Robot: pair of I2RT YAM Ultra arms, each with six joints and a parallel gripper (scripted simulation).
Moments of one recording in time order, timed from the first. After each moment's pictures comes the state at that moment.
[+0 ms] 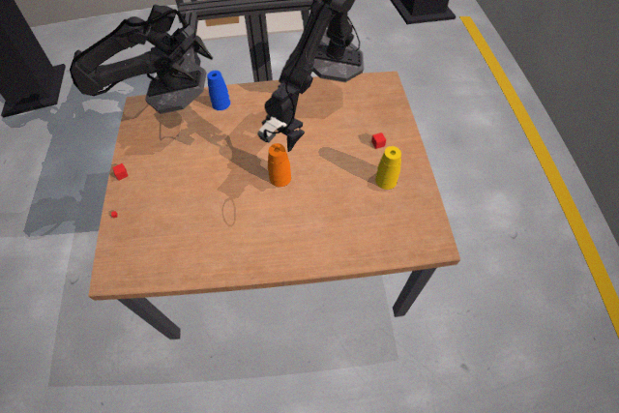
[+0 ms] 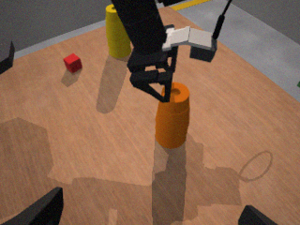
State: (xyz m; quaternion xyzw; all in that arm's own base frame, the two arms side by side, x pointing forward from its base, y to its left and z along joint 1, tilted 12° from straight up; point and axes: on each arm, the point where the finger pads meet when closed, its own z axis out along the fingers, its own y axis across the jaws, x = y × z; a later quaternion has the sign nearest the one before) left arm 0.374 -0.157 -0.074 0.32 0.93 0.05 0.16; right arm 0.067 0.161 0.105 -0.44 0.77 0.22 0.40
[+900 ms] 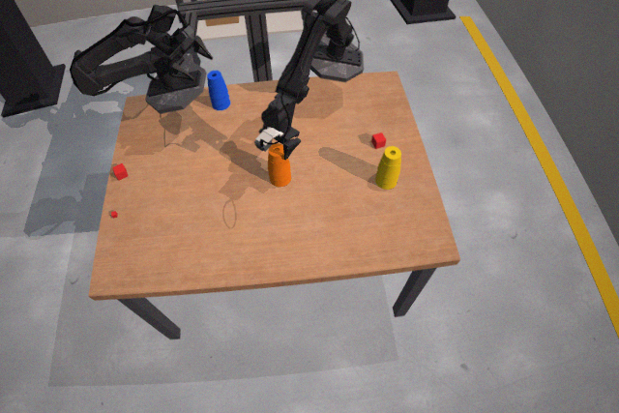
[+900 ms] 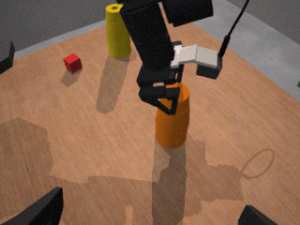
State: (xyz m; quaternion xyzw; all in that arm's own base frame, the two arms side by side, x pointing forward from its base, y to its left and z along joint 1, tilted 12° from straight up) left arm 0.385 -0.163 -0.105 0.32 0.93 0.05 0.16; right arm 0.067 0.161 0.105 -0.44 0.77 0.22 0.40
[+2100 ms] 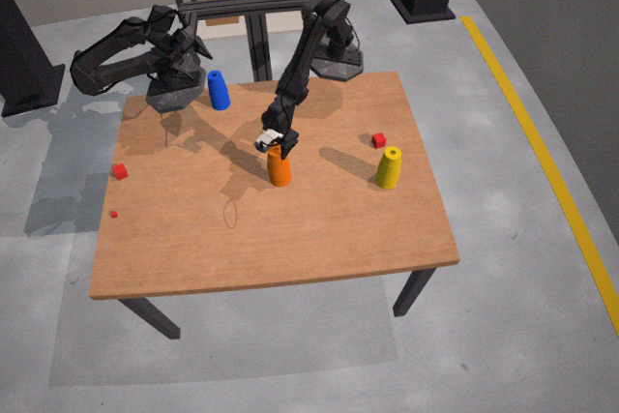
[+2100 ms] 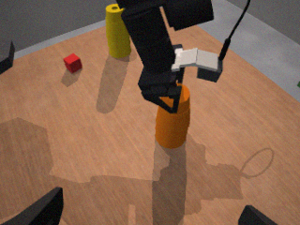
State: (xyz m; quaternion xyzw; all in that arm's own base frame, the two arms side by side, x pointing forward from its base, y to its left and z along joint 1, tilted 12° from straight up) left arm 0.387 -0.163 -0.111 0.32 0.93 0.05 0.16; right arm 0.067 0.161 0.105 -0.44 0.77 0.22 0.40
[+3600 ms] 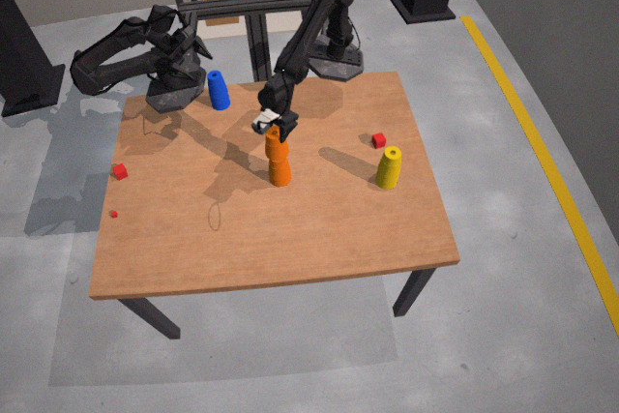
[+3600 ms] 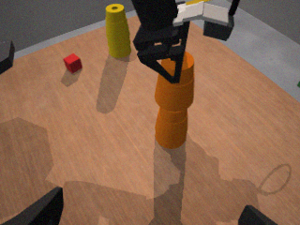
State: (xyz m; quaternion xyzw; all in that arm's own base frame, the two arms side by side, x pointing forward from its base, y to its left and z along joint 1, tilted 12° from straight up) left arm 0.380 -0.178 -0.031 0.32 0.93 0.05 0.16; right arm 0.067 0.161 0.105 -0.44 0.77 0.22 0.40
